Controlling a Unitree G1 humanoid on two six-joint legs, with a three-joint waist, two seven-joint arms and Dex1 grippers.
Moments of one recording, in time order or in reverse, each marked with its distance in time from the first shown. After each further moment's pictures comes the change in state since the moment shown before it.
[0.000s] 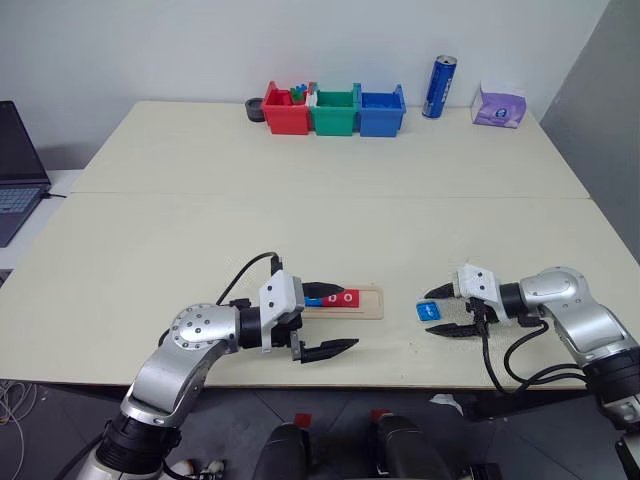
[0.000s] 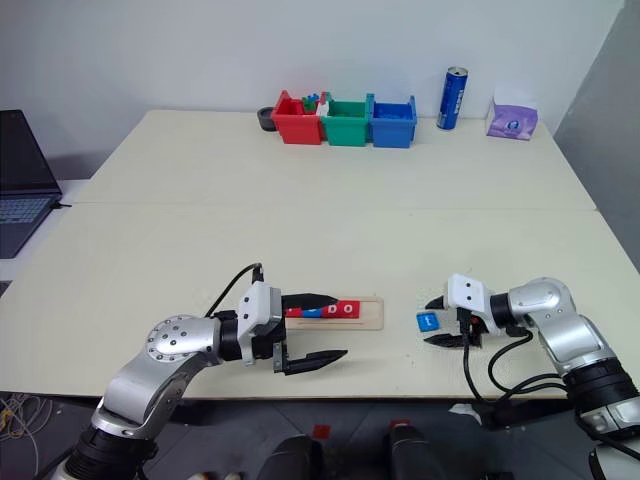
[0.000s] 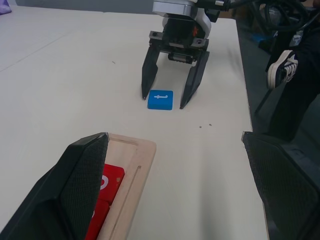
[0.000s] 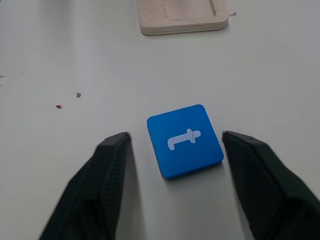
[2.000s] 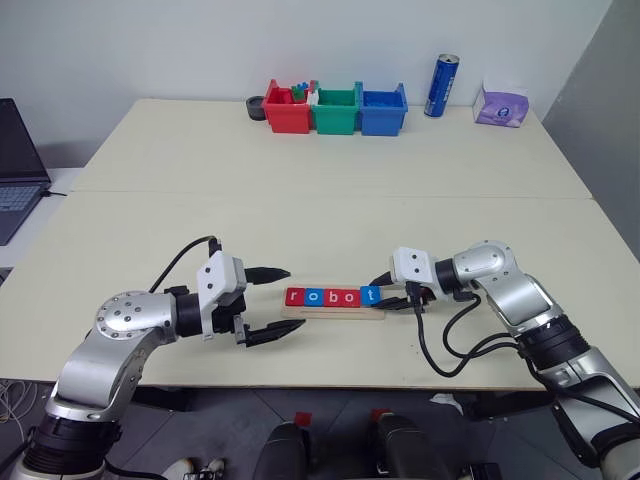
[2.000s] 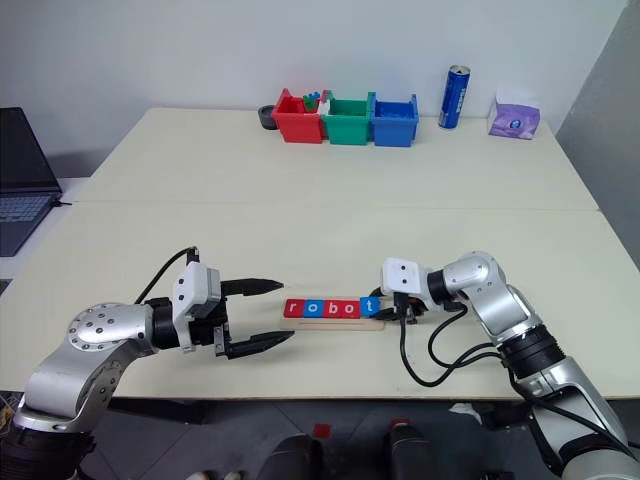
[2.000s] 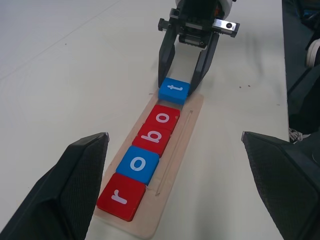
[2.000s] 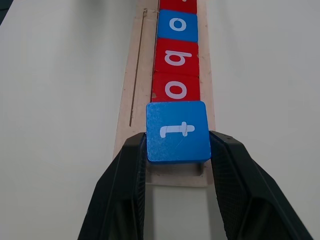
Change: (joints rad) left arm 0.039 0.184 0.219 0.020 -0.087 0.047 -0.056; right arm -0.226 0.241 0.134 -0.007 -0.126 0.084 -0.026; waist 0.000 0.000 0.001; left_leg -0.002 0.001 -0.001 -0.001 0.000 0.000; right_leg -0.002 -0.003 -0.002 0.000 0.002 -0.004
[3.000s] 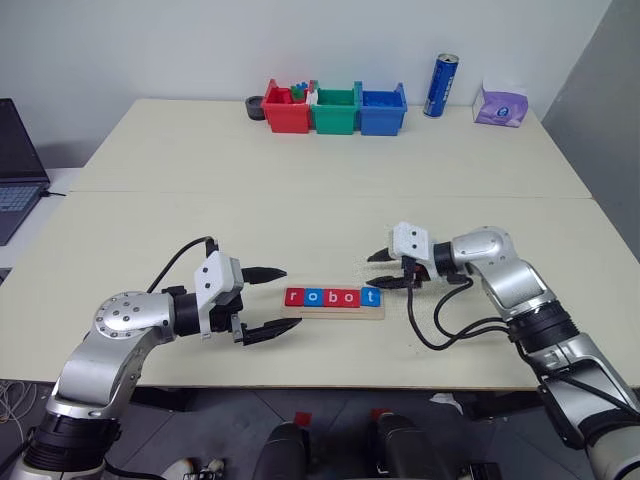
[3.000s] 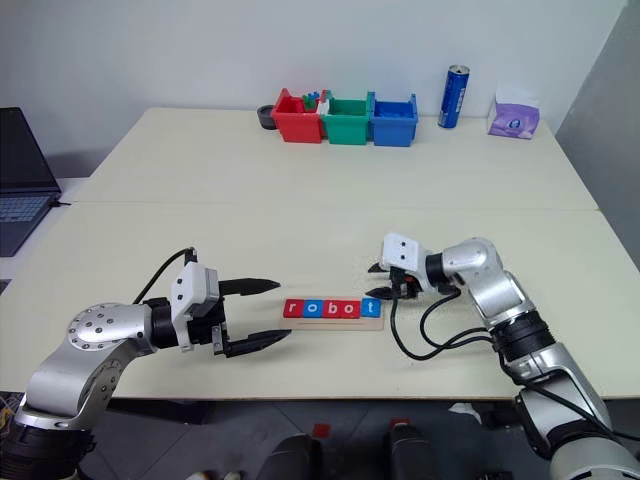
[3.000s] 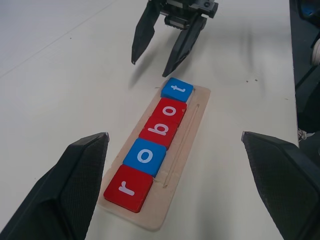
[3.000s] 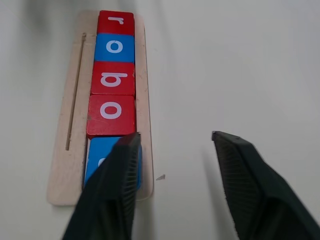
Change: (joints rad) left arm 0.000 0.000 0.000 0.041 0.014 -0.029 -0.013; right arm -0.078 0.065 -0.040 0.134 -0.014 -0.043 -0.095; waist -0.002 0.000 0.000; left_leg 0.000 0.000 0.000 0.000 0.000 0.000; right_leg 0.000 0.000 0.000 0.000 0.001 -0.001
